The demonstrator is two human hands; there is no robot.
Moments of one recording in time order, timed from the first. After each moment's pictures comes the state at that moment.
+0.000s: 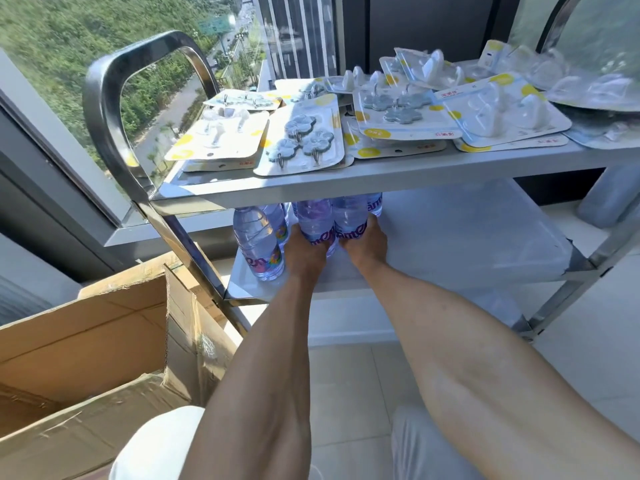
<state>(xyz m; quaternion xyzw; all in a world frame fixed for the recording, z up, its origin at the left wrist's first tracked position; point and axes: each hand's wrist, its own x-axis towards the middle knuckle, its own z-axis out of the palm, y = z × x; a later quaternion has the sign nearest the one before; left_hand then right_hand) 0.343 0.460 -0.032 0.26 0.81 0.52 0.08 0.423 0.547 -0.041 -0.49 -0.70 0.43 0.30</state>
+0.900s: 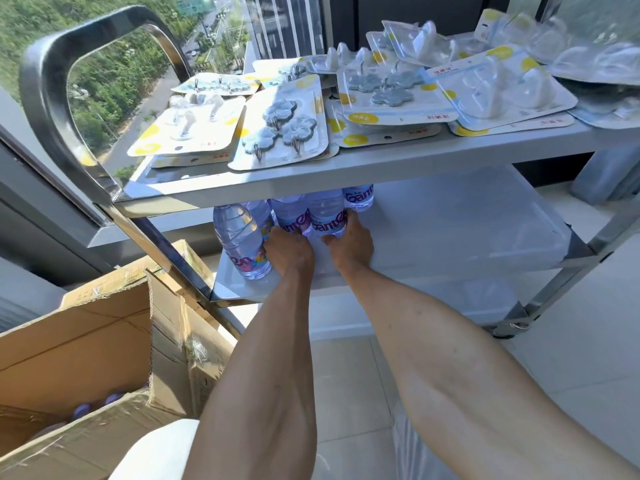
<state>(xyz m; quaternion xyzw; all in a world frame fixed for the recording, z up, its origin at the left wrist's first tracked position) 0.330 0.478 -0.034 0.12 0.92 0.38 0.02 0.404 0.539 -0.062 -0.48 -0.72 0.38 0.33</state>
